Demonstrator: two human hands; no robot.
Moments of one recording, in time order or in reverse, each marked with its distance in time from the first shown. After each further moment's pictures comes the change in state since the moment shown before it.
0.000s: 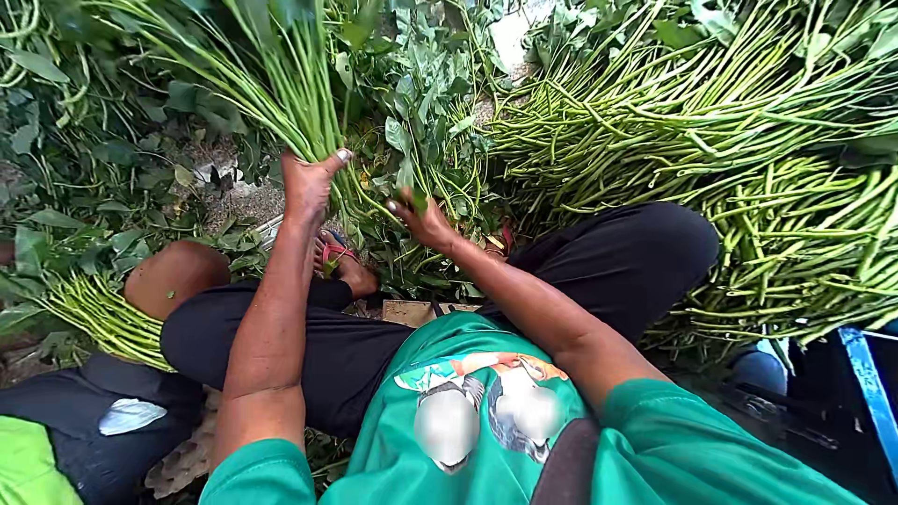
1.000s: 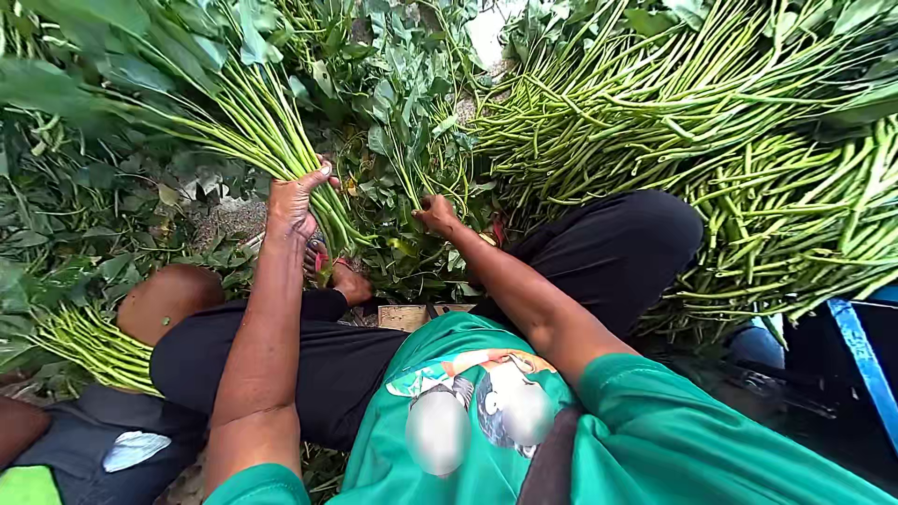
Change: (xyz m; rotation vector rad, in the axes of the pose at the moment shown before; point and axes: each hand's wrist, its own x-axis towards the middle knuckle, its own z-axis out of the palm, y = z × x) left_hand -0.003 -0.003 0.000 -0.318 -0.067 -0.284; right_hand 0.032 0.081 -0.034 -0.245 -0.015 0.503
